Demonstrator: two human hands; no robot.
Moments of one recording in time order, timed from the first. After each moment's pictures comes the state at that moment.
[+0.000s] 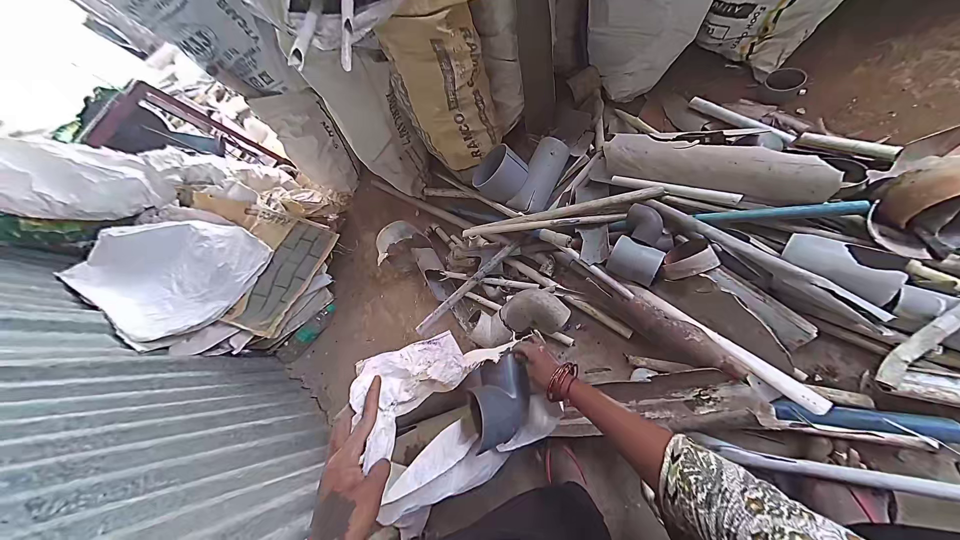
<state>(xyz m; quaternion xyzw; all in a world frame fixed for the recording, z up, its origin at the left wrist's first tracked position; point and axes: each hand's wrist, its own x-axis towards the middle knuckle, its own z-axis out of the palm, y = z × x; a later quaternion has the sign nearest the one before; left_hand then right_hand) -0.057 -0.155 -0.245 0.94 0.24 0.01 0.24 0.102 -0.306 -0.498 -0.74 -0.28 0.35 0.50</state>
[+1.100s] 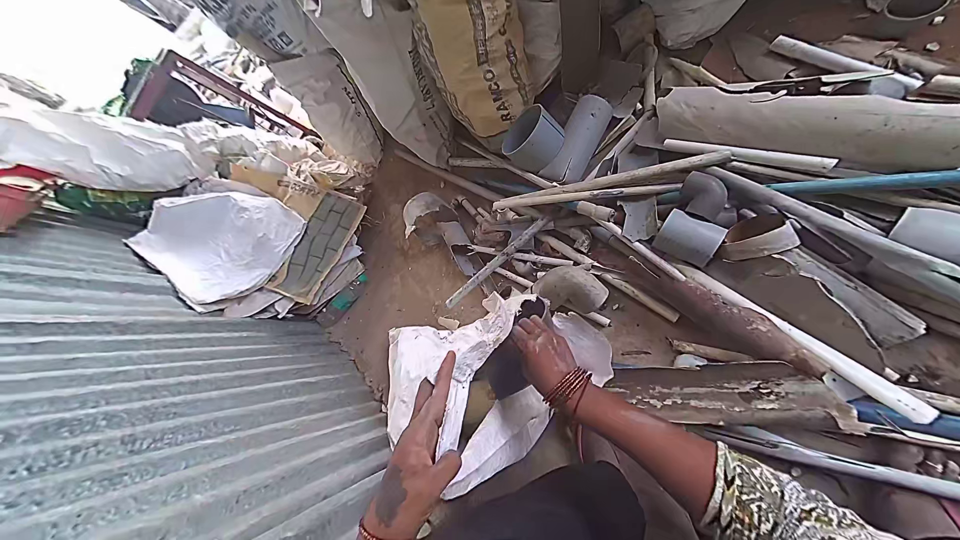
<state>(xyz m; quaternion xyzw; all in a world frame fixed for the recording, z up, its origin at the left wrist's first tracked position) -0.054 -0.156 -0.259 0.87 0.13 -0.01 0.47 0.075 -0.280 -0.384 -0.80 -0.32 0.21 0.46</state>
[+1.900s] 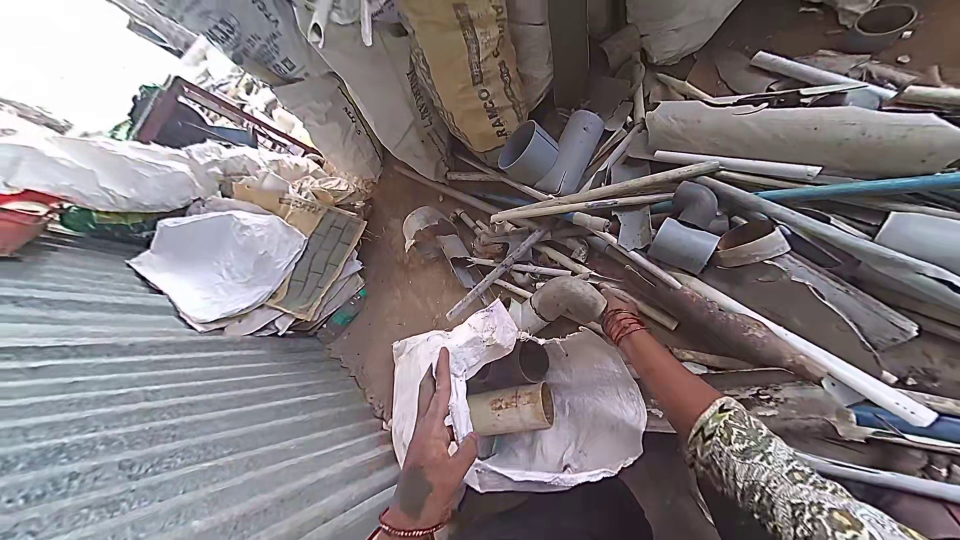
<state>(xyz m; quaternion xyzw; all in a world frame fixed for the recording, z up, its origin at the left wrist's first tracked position) -0.035 -0.168 -0.267 0.90 0.19 0.01 0.39 0.174 -0.320 -0.538 -0.65 0.35 0.32 0.60</state>
